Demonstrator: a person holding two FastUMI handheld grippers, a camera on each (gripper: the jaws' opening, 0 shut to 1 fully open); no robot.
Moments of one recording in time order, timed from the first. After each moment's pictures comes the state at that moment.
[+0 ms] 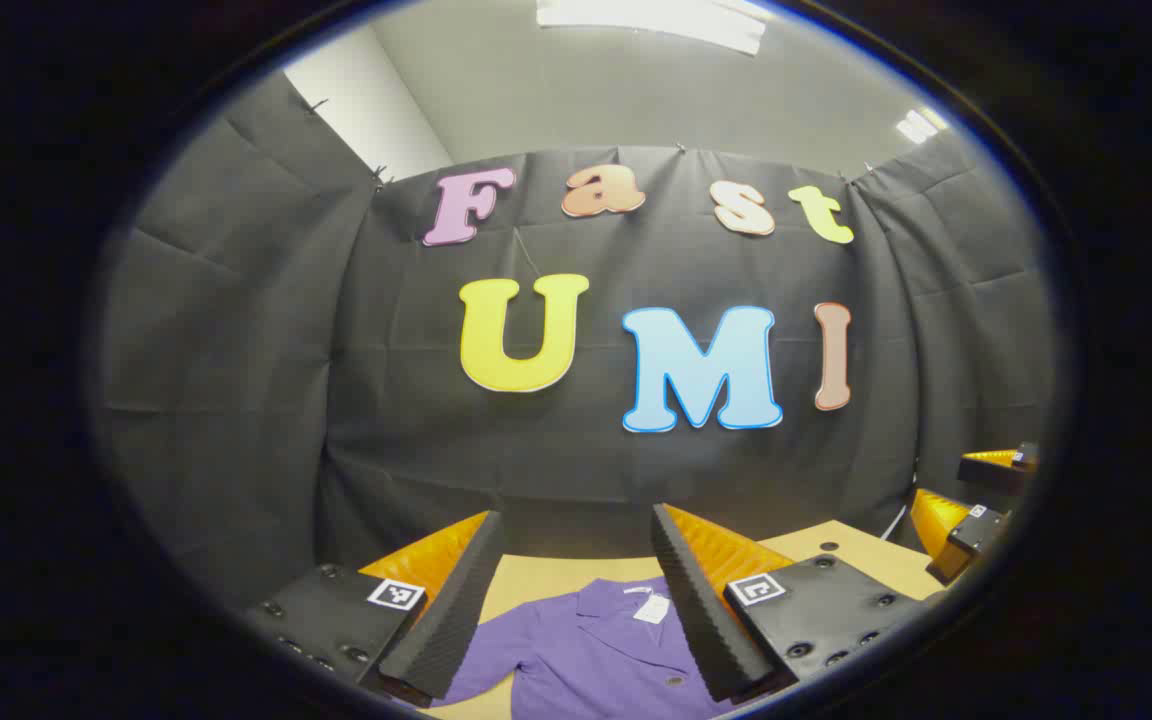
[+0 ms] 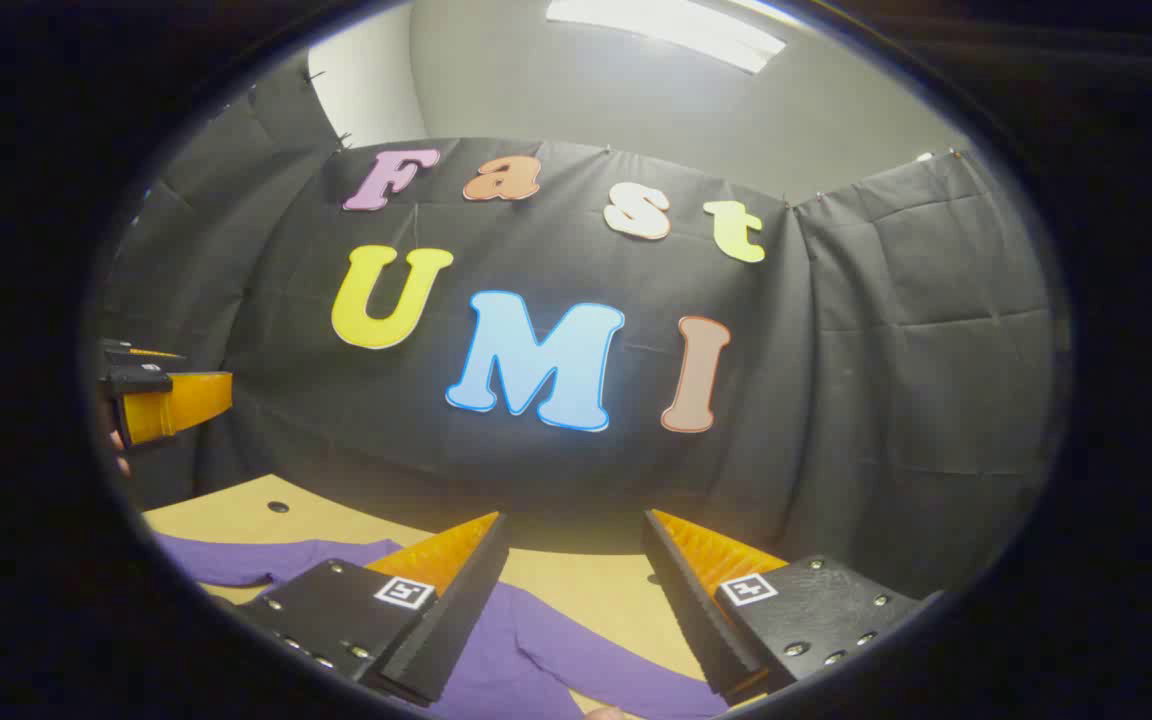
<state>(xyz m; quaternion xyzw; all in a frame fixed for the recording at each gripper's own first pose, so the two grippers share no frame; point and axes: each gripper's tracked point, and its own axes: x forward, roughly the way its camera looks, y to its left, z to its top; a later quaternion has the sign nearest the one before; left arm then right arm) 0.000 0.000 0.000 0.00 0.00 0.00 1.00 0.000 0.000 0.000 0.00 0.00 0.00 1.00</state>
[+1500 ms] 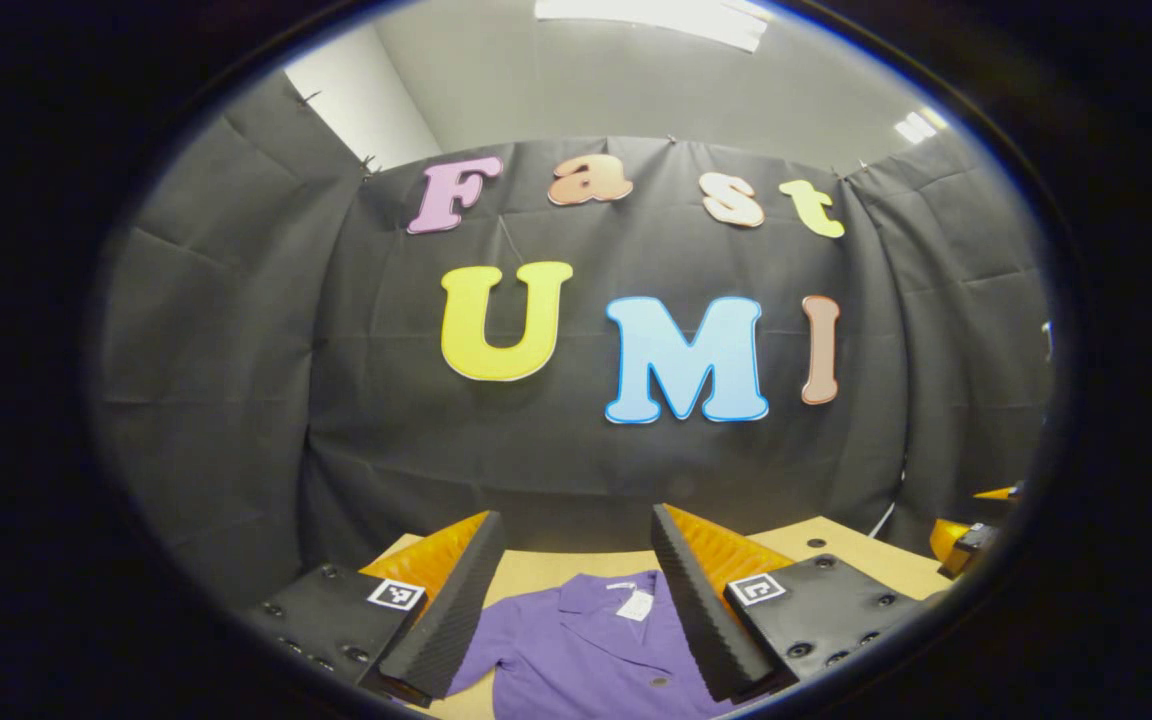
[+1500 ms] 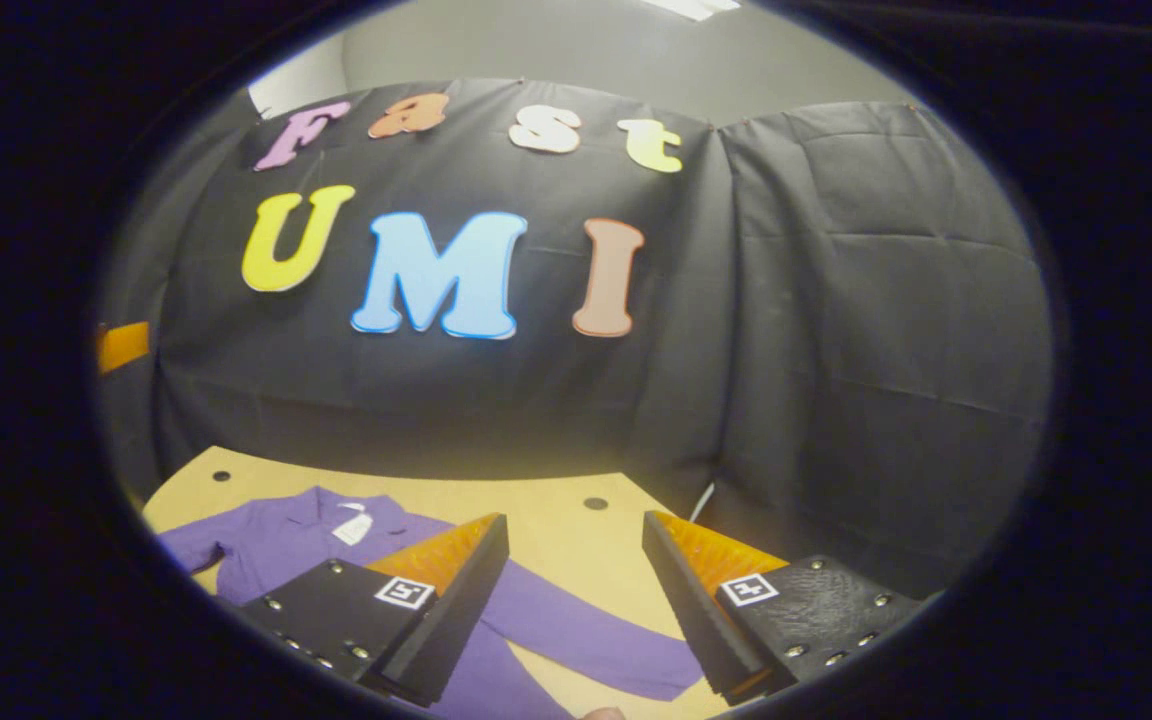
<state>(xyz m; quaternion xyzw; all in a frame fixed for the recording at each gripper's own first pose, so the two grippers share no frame) 0.016 -0.023 -0.013 -0.01 0.01 -0.02 1.00 -0.008 -0.103 -0.114 0.05 0.15 -0.11 0.98</state>
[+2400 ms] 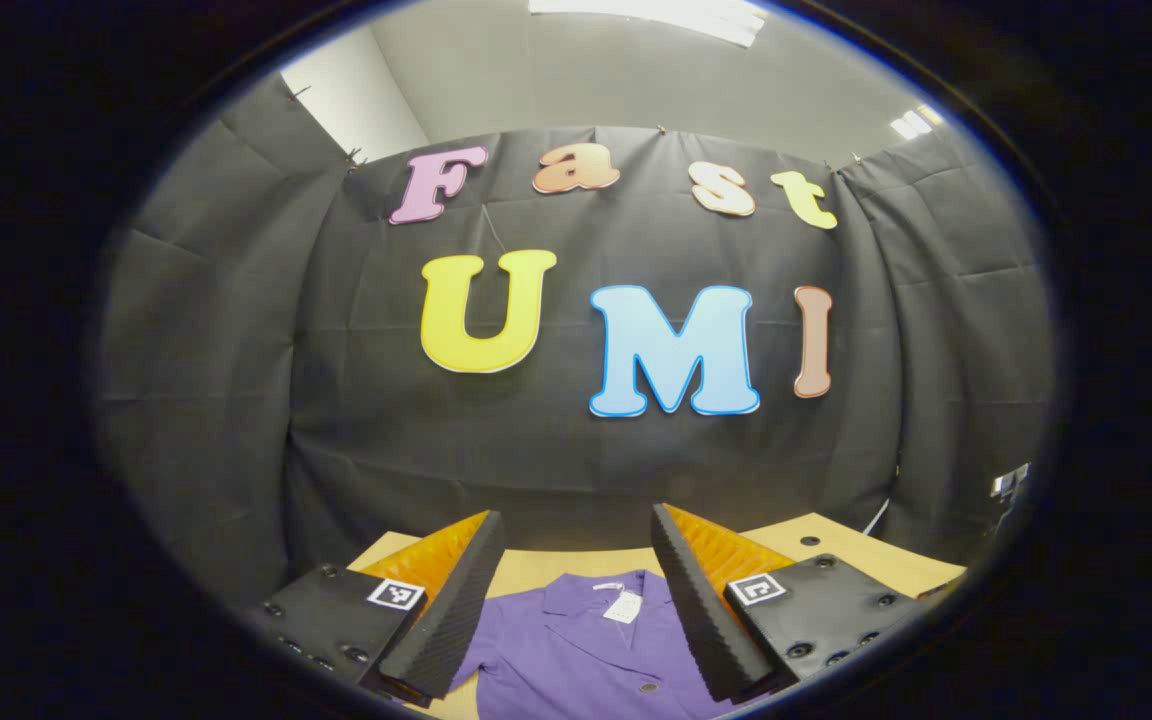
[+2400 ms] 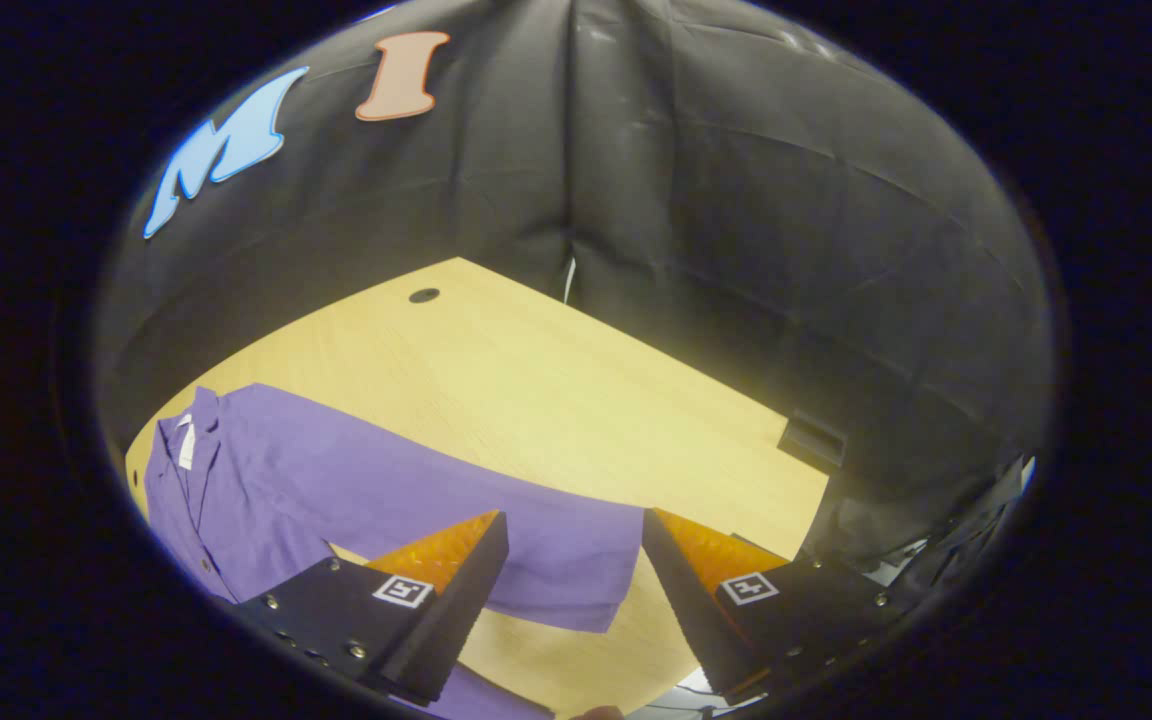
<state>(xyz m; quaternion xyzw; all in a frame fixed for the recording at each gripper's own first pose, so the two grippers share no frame) 0.042 -0.044 -0.028 -0.01 0.03 -0.04 1.00 -0.061 -0.179 -0.342 0.18 0.43 -0.26 0.84</state>
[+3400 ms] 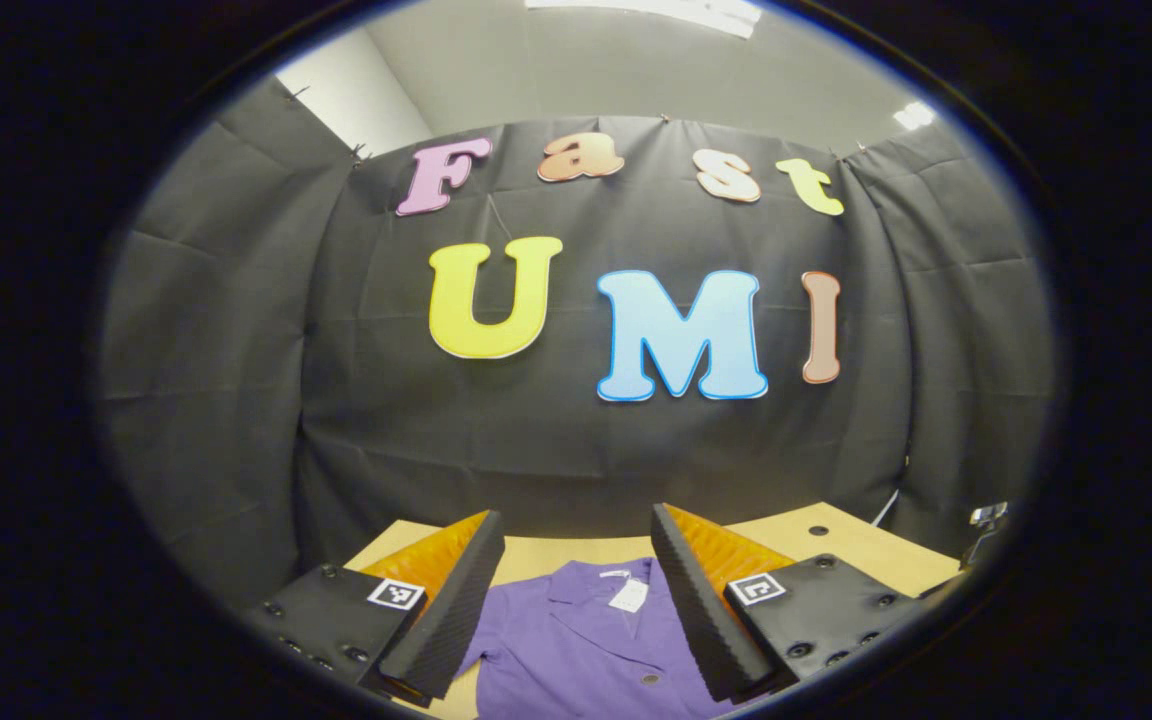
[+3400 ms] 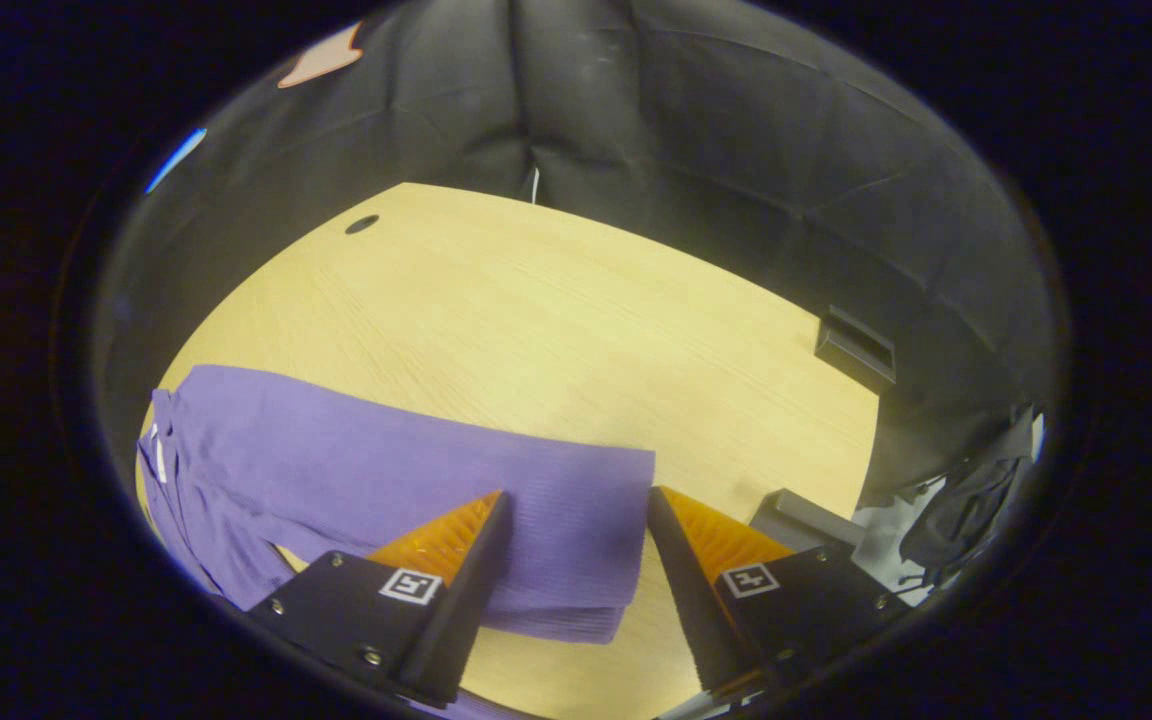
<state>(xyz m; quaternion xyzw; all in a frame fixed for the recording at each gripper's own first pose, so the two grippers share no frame) 0.034 -0.047 -0.039 0.00 0.05 -0.02 1.00 -0.066 -0.178 -0.407 0.24 0.51 -0.27 0.78</state>
